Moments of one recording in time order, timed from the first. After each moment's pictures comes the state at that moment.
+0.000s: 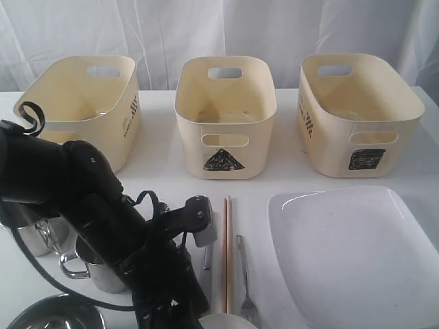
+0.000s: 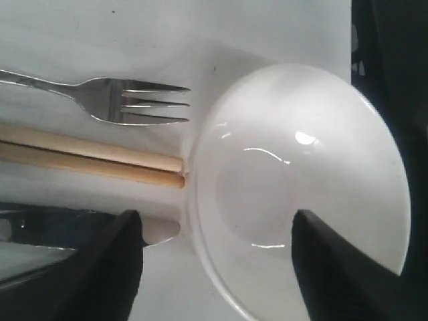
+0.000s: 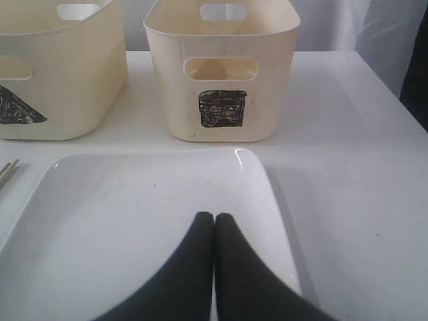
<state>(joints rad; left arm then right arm) -0.69 1.76 -0.88 -0.99 0.89 1.44 -0.07 0.00 0.00 0.00 0.36 0.04</state>
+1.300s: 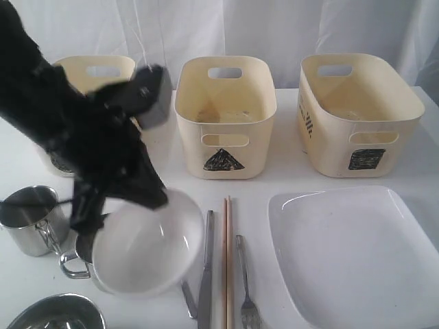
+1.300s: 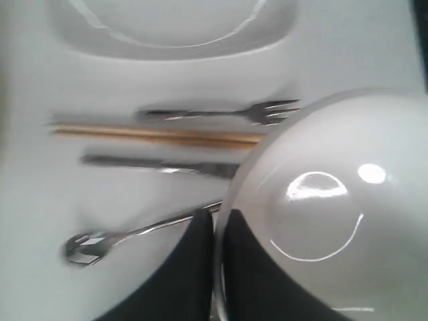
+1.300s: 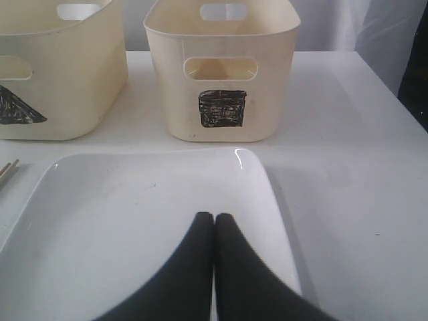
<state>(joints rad) -0.54 1.43 -1.15 -0.56 1.03 1.24 -0.07 0.00 0.00 0.00 0.36 0.04</state>
